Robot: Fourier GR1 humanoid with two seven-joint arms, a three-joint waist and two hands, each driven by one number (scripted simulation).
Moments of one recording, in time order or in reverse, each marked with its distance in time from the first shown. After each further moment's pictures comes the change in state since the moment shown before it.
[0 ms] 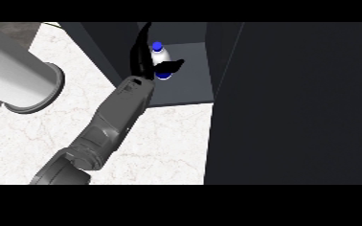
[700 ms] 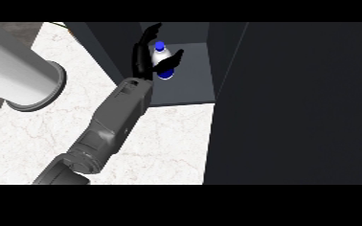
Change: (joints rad) left arm 0.054 0.000 0.068 -0.095 0.058 -0.159 -0.164; right arm -0.023 0.001 -0.007 0.000 -0.015 -0.004 0.012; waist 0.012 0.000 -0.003
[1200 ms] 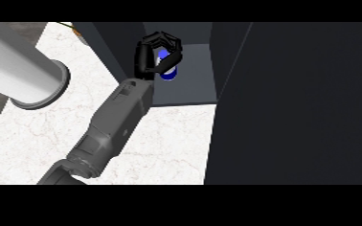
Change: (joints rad) left arm 0.055 -0.002 -0.035 -0.132 0.145 -0.271 -0.094; right arm -0.001 -0.005 -0.005 -0.003 -0.003 -0.009 0.028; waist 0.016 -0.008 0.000
